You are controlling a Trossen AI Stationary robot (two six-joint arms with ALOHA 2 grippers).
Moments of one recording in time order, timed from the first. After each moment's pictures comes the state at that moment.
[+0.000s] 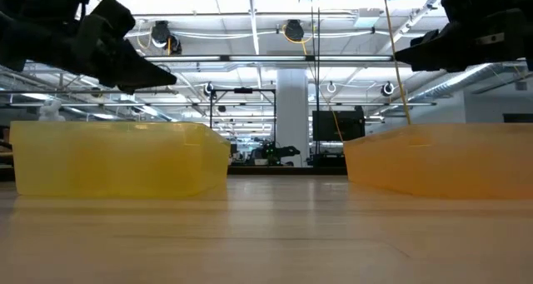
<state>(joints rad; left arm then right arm) -0.09 0.94 0.19 0.54 -0.26 -0.01 -0.13 0.44 0.14 0.17 -0.19 -0.27</state>
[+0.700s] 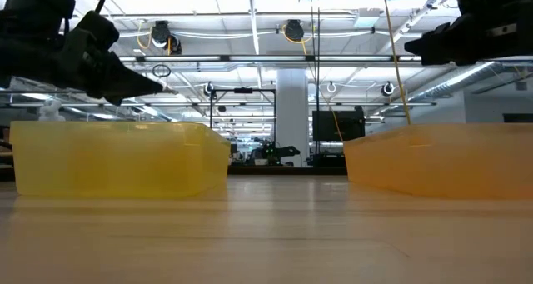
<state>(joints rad) -0.03 0.77 0.03 0.60 -0.23 -0.03 -0.13 0.27 0.14 0.06 -0.18 -0.26</state>
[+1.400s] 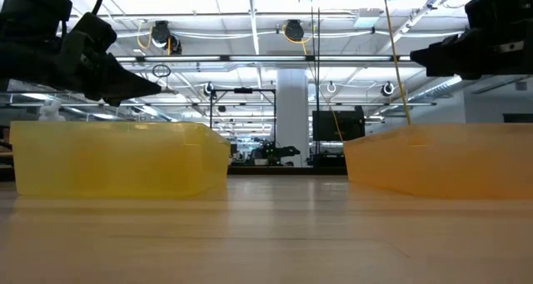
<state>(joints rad) -0.03 0.77 0.01 0.64 -0.23 -0.02 -0.13 0.13 0.02 0.14 -0.16 -0.26</state>
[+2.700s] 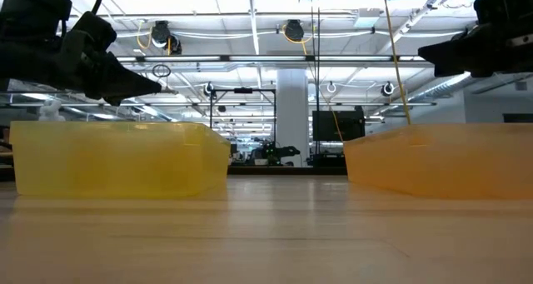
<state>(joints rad) -0.03 0.77 0.01 0.65 -0.23 -0.02 0.02 0.00 0.02 0.01 0.00 -0.22</state>
